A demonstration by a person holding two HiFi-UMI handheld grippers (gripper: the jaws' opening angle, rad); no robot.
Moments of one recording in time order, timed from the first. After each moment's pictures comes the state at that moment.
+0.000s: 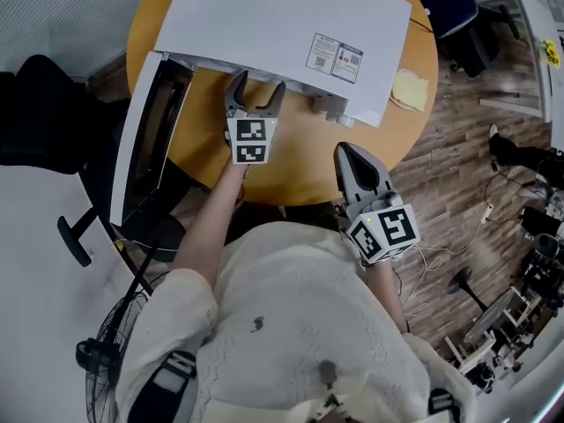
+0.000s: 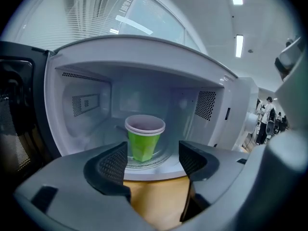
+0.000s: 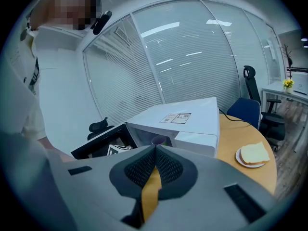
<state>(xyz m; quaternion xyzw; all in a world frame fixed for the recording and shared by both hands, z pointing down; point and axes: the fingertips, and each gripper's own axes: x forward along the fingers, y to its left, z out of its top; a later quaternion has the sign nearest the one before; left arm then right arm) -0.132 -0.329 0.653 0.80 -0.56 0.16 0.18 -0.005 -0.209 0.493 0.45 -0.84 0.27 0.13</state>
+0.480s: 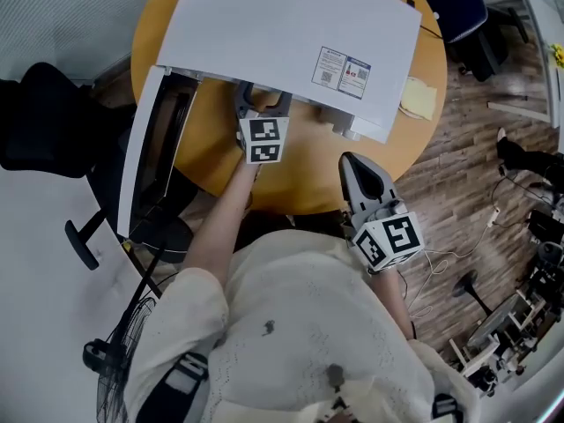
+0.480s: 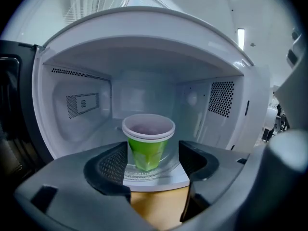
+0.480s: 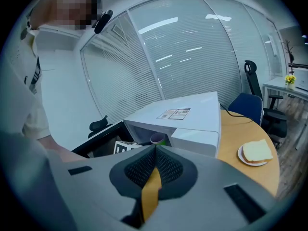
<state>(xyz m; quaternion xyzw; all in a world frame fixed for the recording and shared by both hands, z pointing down) -0.130 -0.363 0.668 0.78 -0.58 0.18 0.17 -0.004 -0.225 0.509 0.44 -0.84 0.29 0.14</state>
